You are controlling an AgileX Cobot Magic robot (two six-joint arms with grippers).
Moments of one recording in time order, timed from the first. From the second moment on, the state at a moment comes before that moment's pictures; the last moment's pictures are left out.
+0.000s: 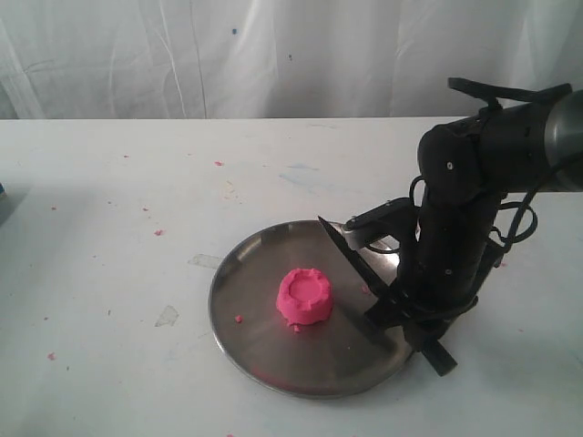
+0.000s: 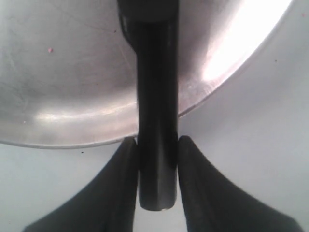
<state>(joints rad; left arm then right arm) 0.07 0.00 0.03 -0.11 0.42 0.08 0.47 1.78 -1.06 0.01 0.94 -0.12</state>
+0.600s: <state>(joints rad) 0.07 0.00 0.03 -0.11 0.42 0.08 0.47 1.78 -1.06 0.01 0.95 -0.14</state>
